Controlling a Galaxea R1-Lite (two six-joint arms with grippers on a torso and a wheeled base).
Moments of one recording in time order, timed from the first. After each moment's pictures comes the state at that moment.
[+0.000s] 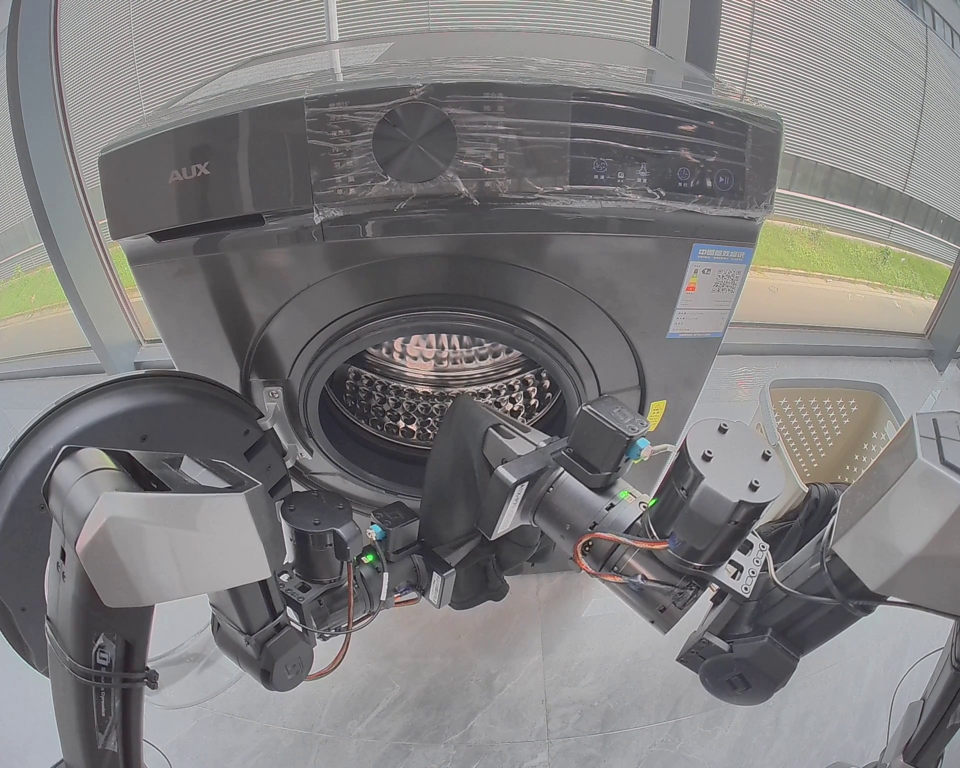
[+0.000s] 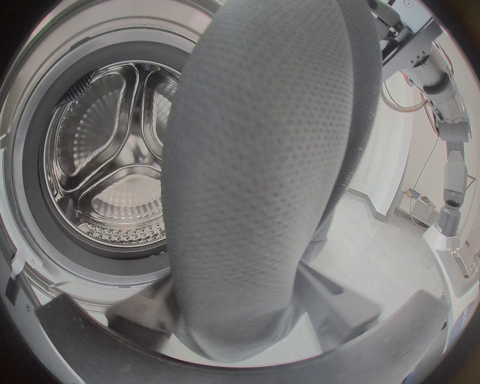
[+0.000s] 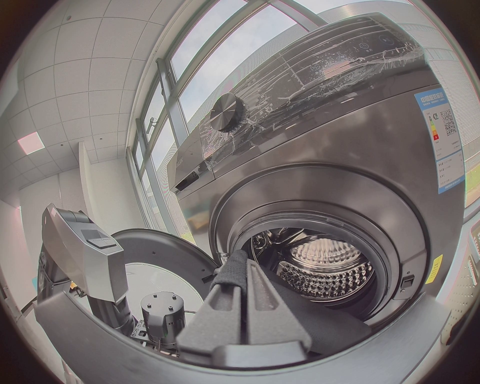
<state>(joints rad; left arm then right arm) -0.51 2.35 -0.66 -1.51 -0.26 0.12 0.87 2.06 -0.80 -1.47 -0.14 0.15</state>
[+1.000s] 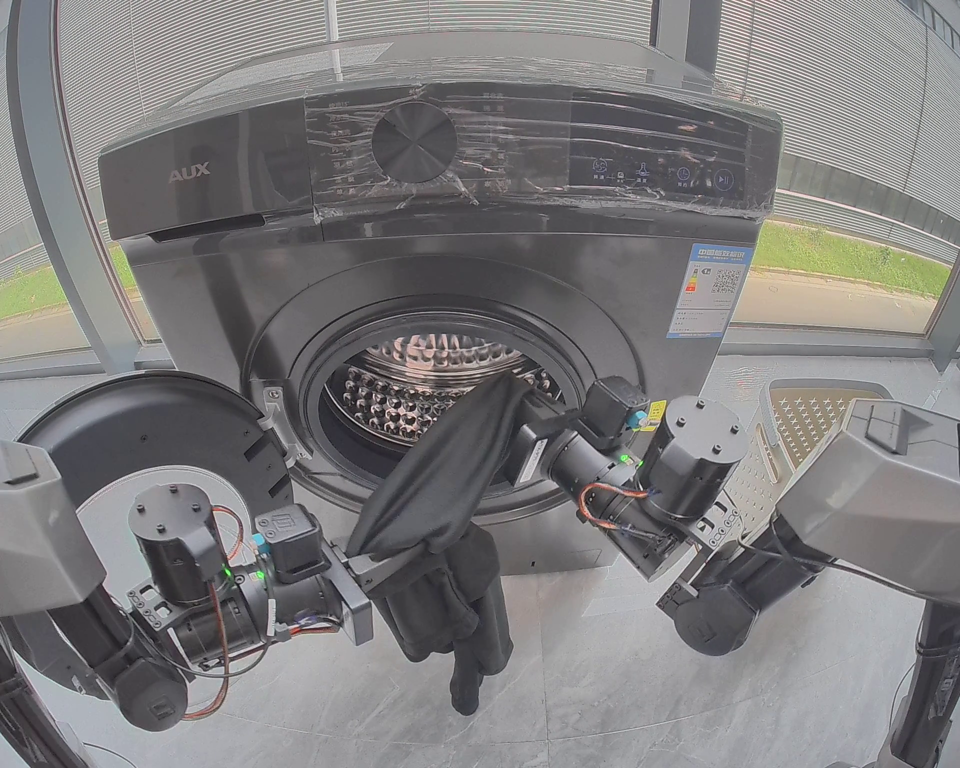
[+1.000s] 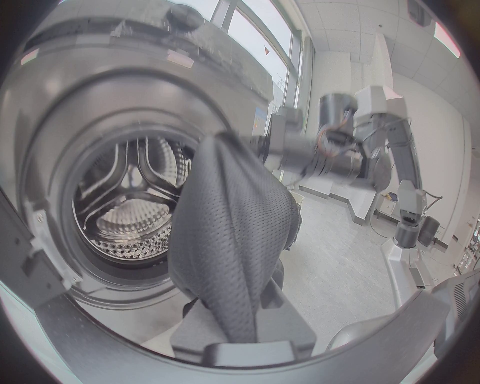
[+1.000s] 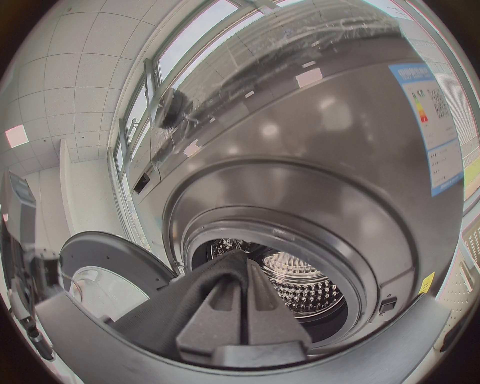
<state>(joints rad) -0.51 1.89 -0.26 -1.51 -0.36 0.13 0.73 2.19 -0.92 -1.49 -0.14 0.16</state>
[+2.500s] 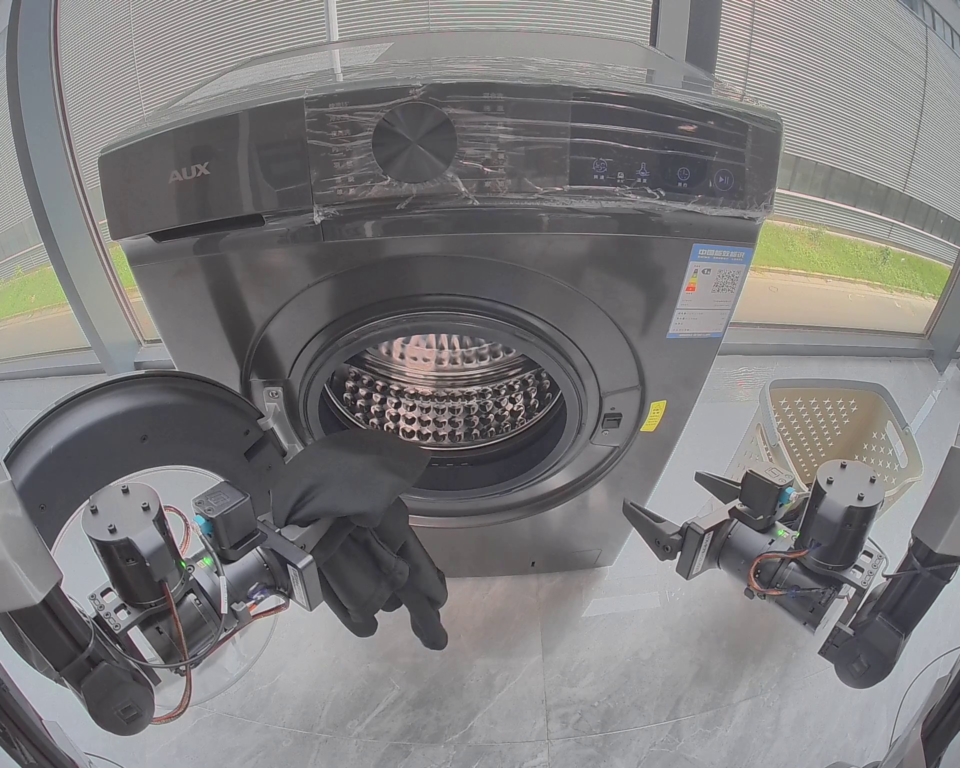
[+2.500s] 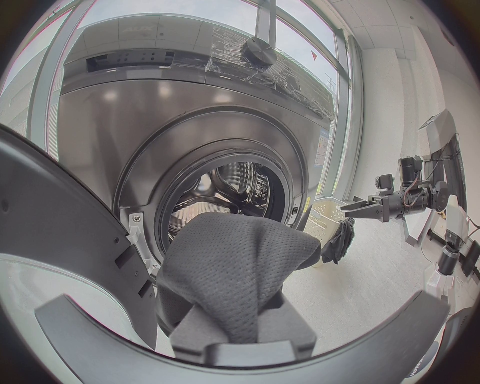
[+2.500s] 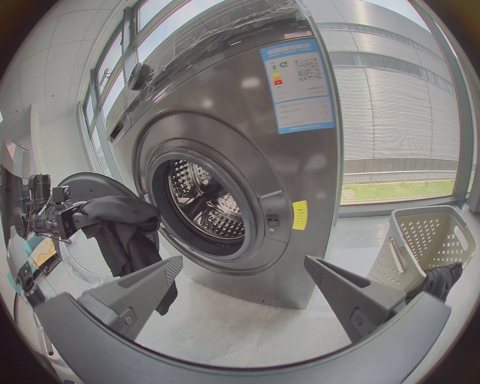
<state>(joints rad) -0.44 1.79 -0.18 -1.51 -0.06 0.05 0.52 1.92 -0.30 -1.49 -0.06 0.11</state>
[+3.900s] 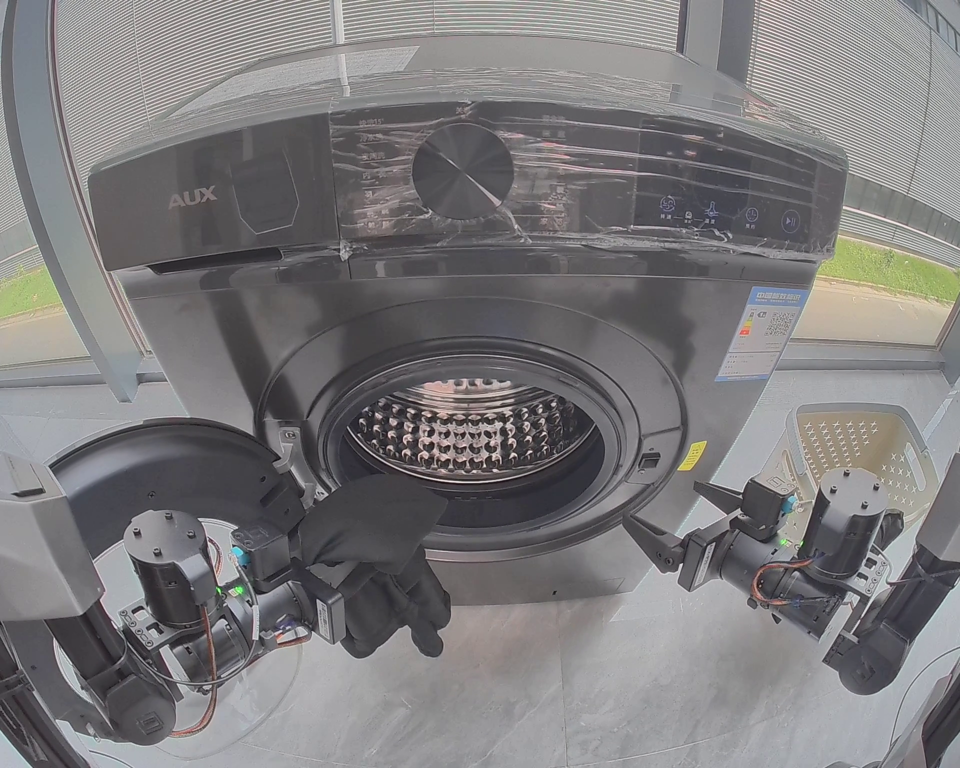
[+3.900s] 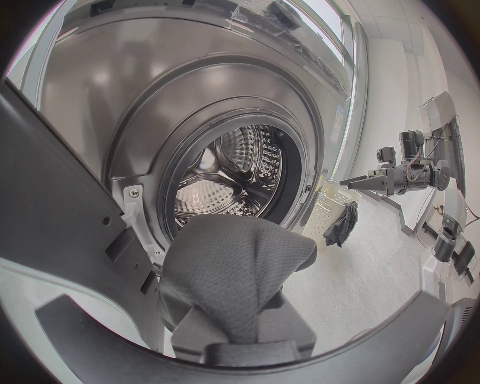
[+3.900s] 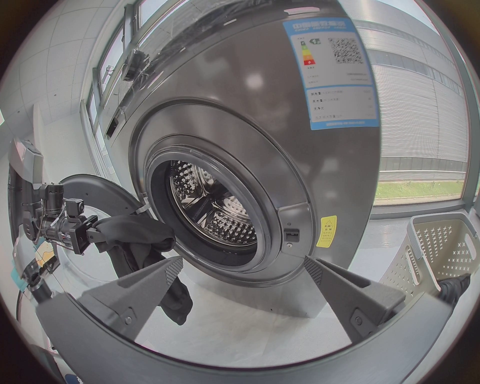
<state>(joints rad) -0.49 1.89 -0.16 -1.52 -0.05 0.05 0.53 1.91 -0.26 -1.49 -0.05 0.11</state>
